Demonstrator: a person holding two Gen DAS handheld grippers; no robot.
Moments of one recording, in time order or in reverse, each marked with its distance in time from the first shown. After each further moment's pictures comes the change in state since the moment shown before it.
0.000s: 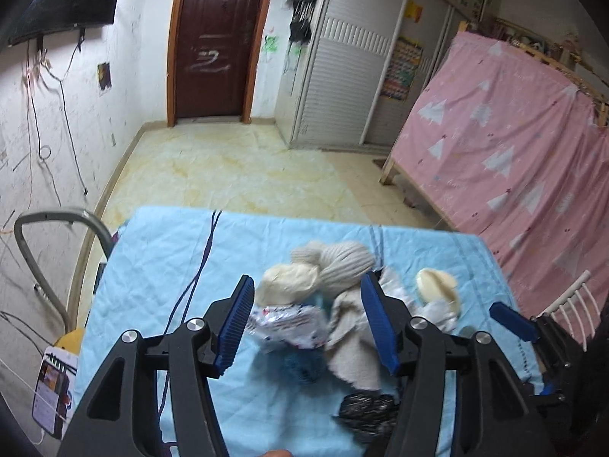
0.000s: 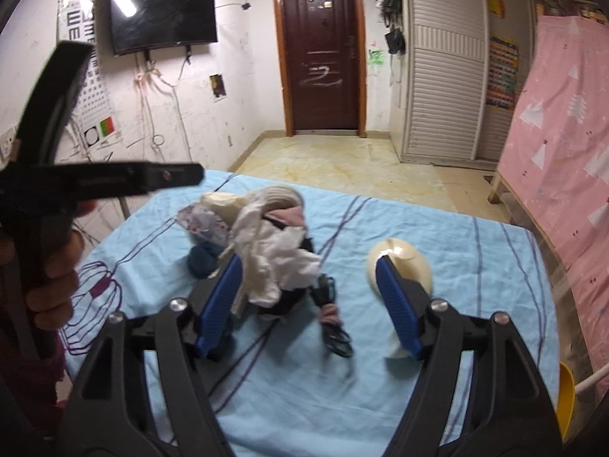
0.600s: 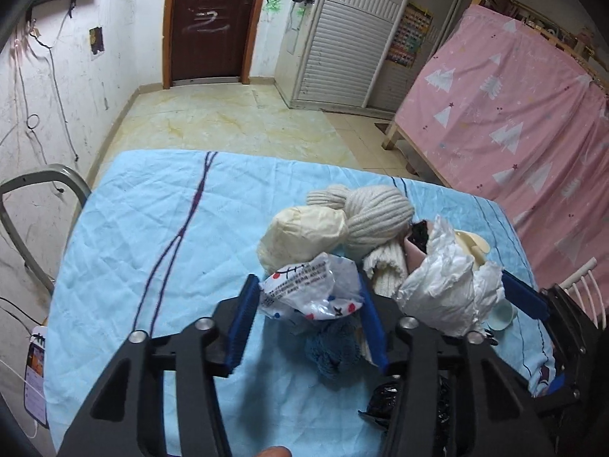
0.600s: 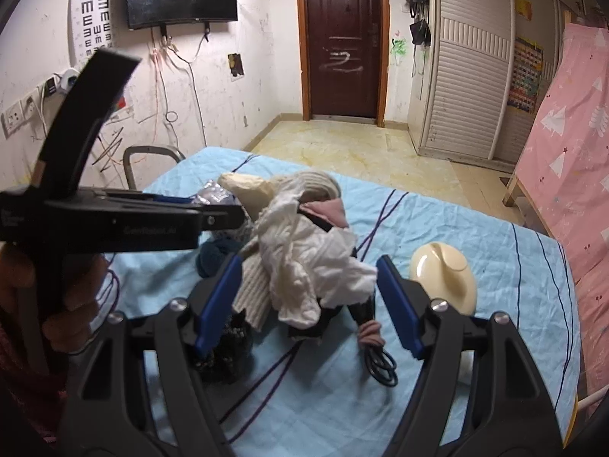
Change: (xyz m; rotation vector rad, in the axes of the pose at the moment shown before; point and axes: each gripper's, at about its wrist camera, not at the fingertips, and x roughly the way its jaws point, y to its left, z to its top) left arm 0.049 0.023 -0.024 -0.020 0.140 -0.027; right arm 0.037 0.023 0.006 -0.061 0.062 0.035
